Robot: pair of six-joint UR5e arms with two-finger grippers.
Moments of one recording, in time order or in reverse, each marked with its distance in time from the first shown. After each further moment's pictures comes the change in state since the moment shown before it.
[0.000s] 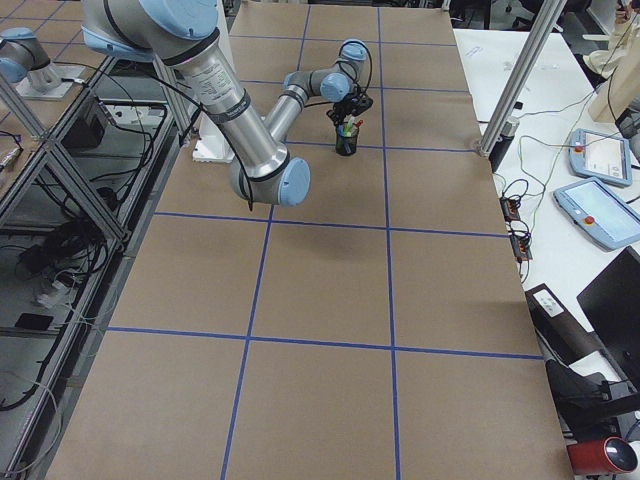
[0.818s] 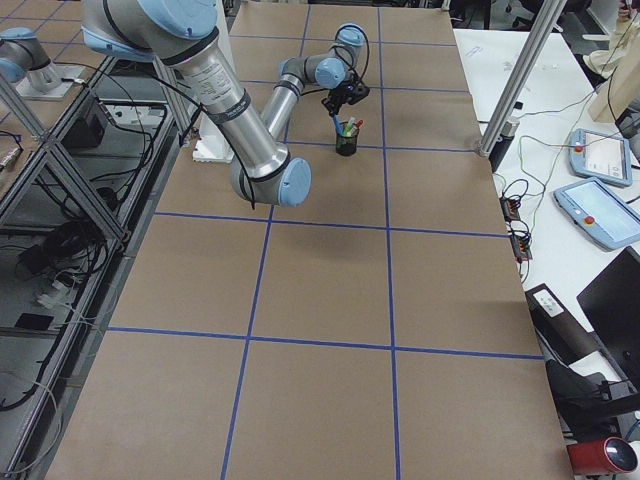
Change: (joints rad) left arm 0.000 -0.001 -0.001 0.001 0.000 -0.001; right arm 0.016 0.000 0.138 -0.141 0.035 -0.002
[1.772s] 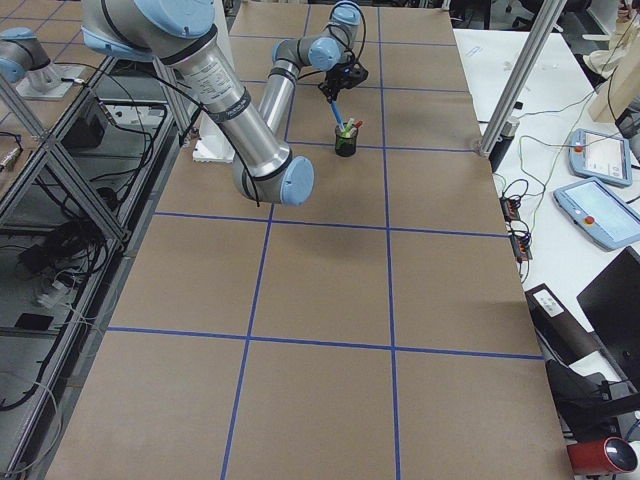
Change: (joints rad) left arm 0.001 -0.011 0.025 -0.001 -0.001 -0.001; right arm 0.044 0.012 0.156 -0.136 0.002 -0.003
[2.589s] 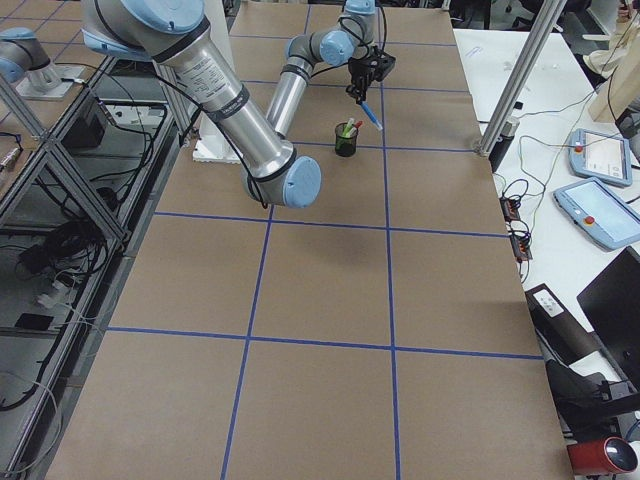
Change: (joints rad) left arm 0.005 -0.050 0.021 -0.003 -0.009 -0.105; right arm 0.106 -0.002 -0.038 0.003 -0.187 -0.386
